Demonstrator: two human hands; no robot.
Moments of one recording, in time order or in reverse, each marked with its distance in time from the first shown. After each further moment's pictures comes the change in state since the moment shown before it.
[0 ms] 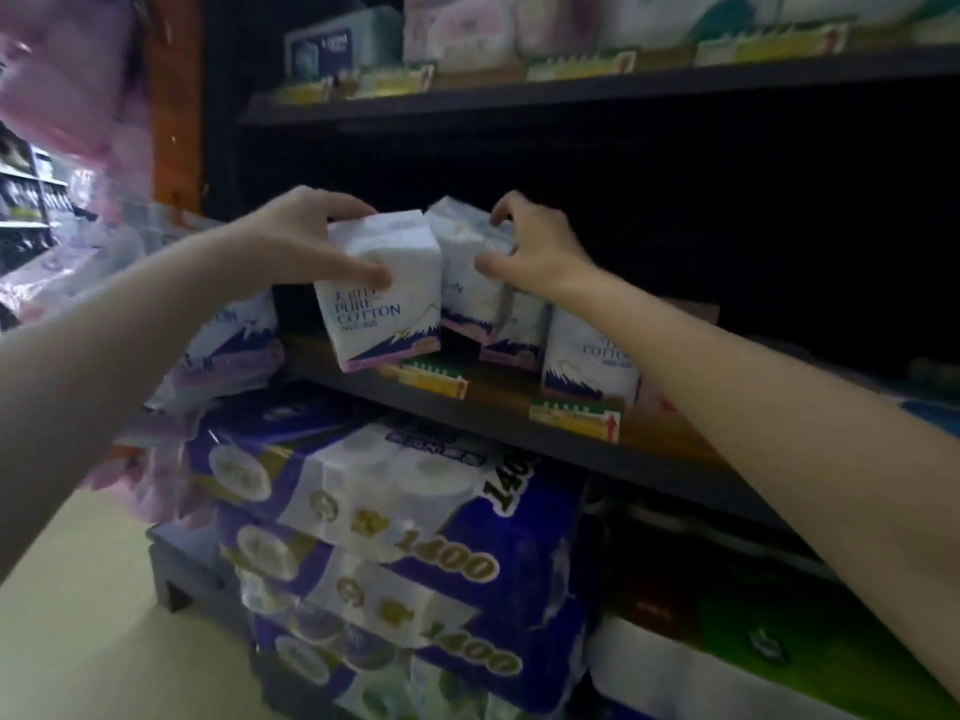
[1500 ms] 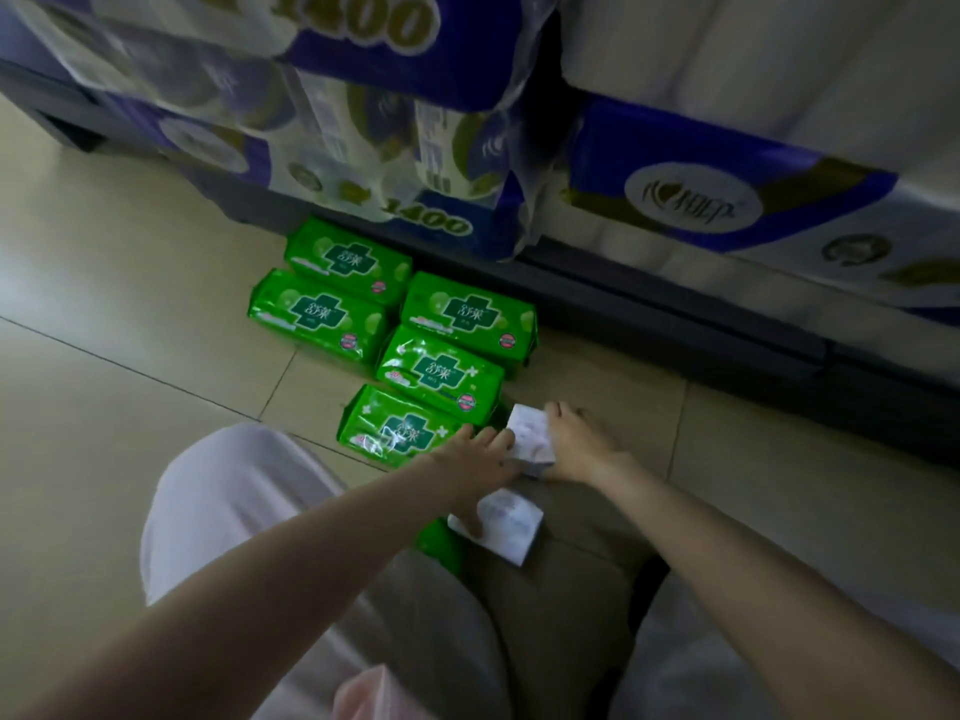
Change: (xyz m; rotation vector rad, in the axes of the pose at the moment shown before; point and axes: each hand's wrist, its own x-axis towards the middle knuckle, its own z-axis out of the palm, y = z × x) left_hand -0.422 -0.116 0.463 0.638 -1.442 0.637; right_hand -0.608 0.139 0.250 -0.149 -1.266 0.588
